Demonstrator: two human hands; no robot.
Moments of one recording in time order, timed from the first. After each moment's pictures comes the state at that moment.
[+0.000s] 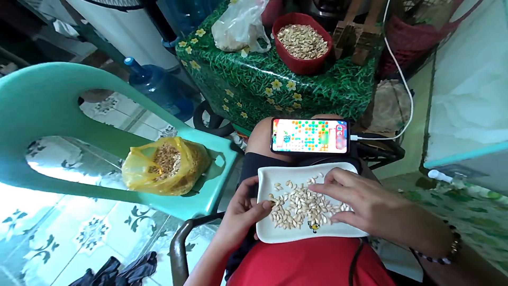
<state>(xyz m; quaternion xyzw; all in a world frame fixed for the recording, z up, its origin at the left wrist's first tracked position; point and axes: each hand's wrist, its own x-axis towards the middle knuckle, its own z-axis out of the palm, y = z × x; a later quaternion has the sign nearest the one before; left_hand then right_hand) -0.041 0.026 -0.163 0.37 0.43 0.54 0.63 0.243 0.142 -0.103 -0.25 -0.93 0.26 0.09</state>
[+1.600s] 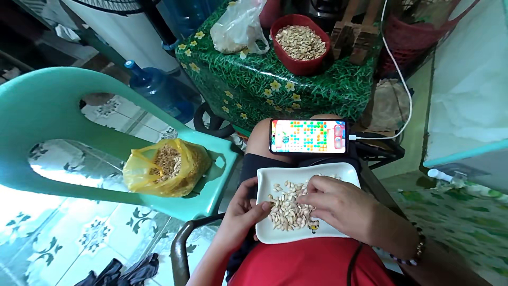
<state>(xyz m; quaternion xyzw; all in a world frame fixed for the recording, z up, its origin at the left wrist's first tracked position) -0.040 0.026 -0.163 0.37 0.44 0.54 0.62 0.210 0.129 -0.110 -0.24 -0.93 0.25 0.11</state>
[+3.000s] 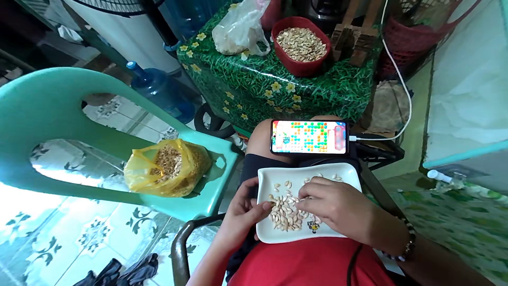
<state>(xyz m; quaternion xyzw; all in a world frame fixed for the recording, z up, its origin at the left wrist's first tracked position) -0.040 0.026 -0.163 0.38 0.43 0.54 0.62 0.202 0.132 -0.116 -0.14 -0.96 0.18 0.18</state>
